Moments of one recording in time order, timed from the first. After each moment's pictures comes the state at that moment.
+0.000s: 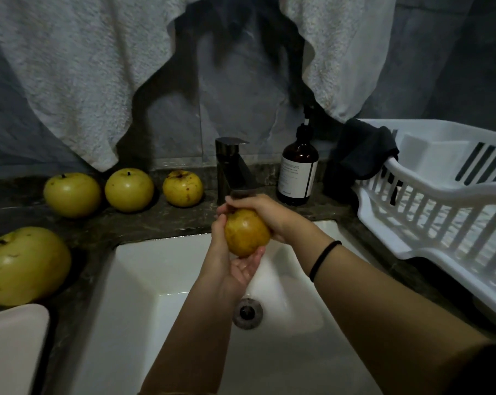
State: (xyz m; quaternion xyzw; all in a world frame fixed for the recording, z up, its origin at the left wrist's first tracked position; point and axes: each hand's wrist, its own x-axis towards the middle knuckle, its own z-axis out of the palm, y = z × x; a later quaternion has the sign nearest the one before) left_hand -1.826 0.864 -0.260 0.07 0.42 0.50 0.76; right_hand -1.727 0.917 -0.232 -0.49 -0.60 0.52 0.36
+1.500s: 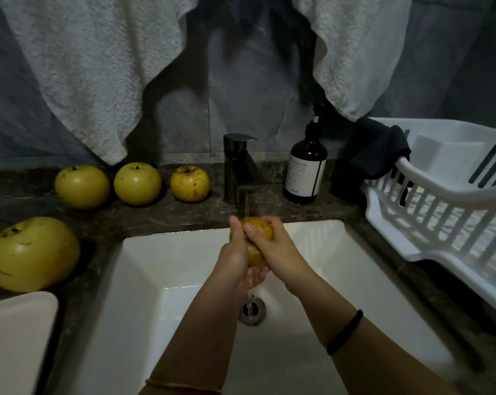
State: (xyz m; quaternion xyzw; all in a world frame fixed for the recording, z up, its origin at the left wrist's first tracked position) left_hand -1.815 0.862 -0.267 0.23 0.55 0.43 0.68; right_hand -1.732 0.866 -0.280 -0.57 -0.53 0.44 0.44
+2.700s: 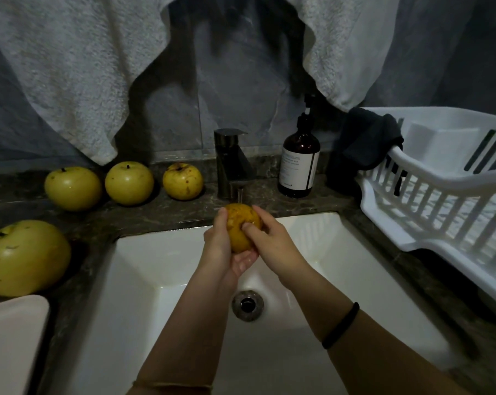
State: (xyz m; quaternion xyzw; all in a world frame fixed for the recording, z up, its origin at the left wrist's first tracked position) left_hand -1.827 0.880 -0.280 0.16 0.44 0.49 0.73; right_hand -1.731 0.867 -0.278 -0.57 -0.53 0.45 0.45
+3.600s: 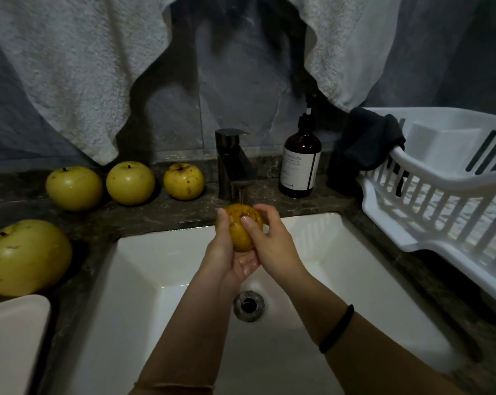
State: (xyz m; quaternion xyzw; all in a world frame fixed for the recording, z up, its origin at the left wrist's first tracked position) left_hand -1.827 0.872 -0.278 0.15 0.39 0.48 0.77; right_hand -1.735 0.869 -0.286 -0.58 -0.56 0.35 0.48
